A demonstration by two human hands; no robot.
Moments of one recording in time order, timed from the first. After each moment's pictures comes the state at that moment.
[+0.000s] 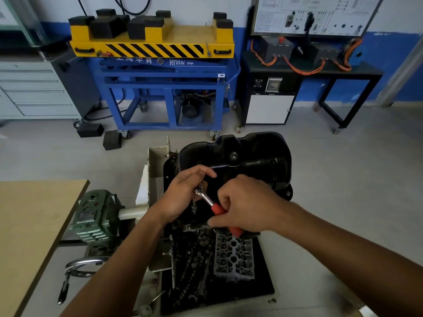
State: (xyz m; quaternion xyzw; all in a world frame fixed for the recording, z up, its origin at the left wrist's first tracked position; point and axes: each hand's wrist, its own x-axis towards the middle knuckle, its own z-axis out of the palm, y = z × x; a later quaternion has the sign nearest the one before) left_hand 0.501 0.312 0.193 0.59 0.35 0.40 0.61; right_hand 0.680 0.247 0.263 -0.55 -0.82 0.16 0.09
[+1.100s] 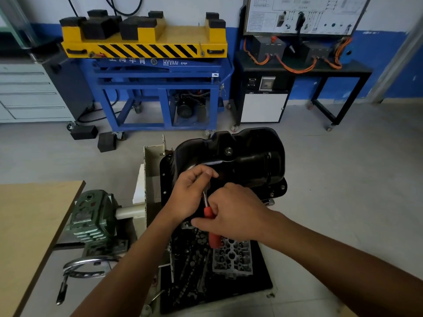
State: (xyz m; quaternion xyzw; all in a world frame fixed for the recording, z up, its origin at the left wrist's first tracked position) left_hand 0.524 0.291 0.191 0.63 0.38 0.46 0.50; right_hand 0.659 0.226 0.245 -0.54 -0.82 0.12 0.11
